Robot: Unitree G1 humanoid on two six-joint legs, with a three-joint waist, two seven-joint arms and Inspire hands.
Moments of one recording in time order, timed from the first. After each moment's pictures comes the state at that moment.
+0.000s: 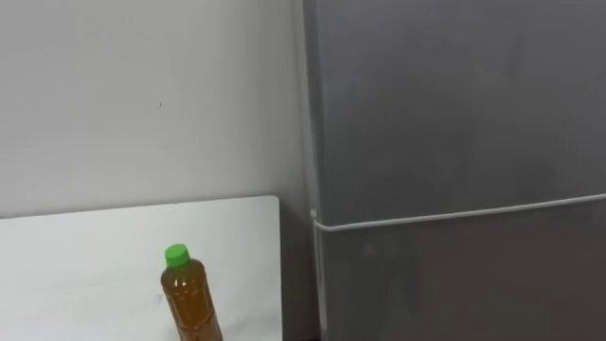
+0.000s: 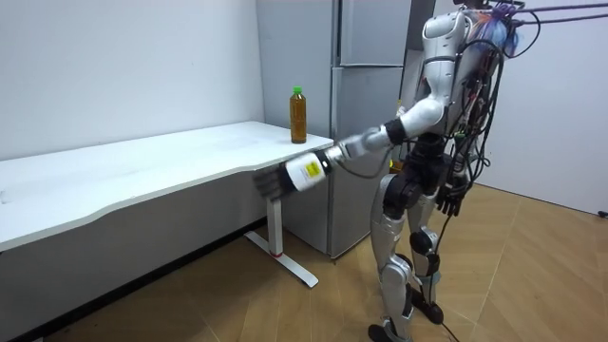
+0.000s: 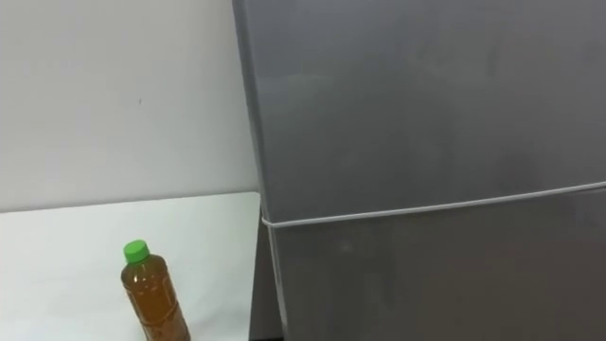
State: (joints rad) left arm 0.23 0.19 0.41 0.37 -0.34 -0.06 0.39; right arm 0.25 -0.26 -0.16 1.27 0.07 0.06 0.08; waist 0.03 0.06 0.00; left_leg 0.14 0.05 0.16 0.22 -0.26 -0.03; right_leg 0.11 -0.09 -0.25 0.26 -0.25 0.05
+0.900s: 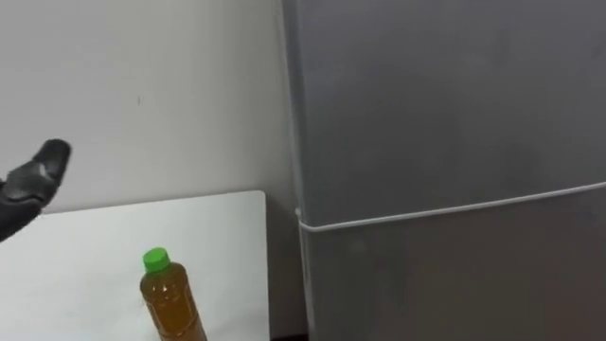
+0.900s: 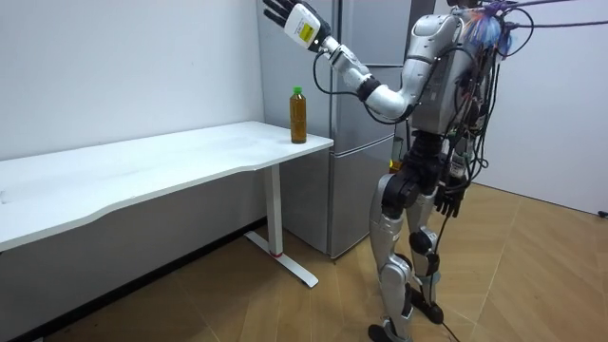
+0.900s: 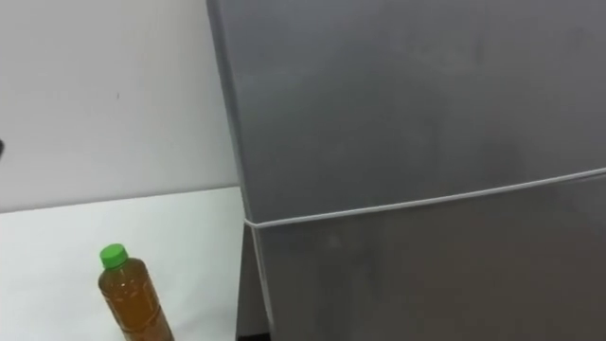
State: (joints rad) left arm -0.10 0.26 0.25 -0.45 -0.32 -0.10 0.29; right arm 0.22 -0.24 -0.14 1.25 0.03 0.09 0.09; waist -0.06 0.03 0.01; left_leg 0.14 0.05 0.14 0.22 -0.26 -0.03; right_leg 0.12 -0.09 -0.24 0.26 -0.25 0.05
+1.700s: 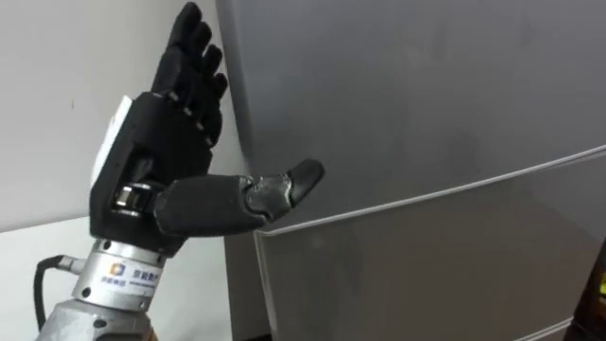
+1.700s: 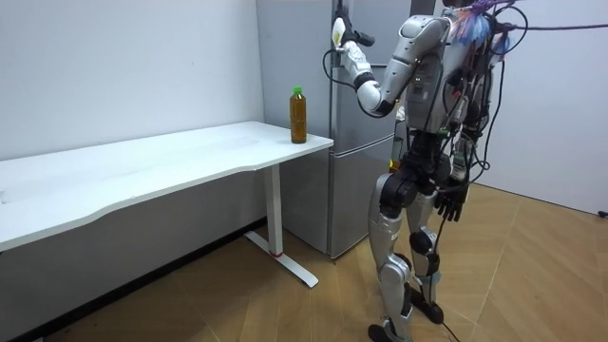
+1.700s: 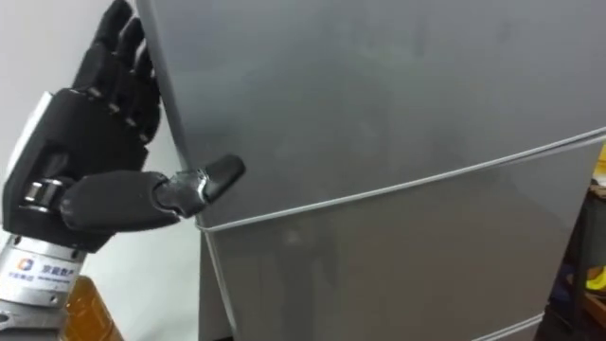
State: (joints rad) left arm -0.25 0.20 -0.02 -0.45 -0.40 0.03 -0.09; right arm 0.16 -0.24 -0.08 1.28 0.03 0.09 0.08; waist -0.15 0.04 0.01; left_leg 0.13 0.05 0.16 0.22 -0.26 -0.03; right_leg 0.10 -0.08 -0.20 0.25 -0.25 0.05
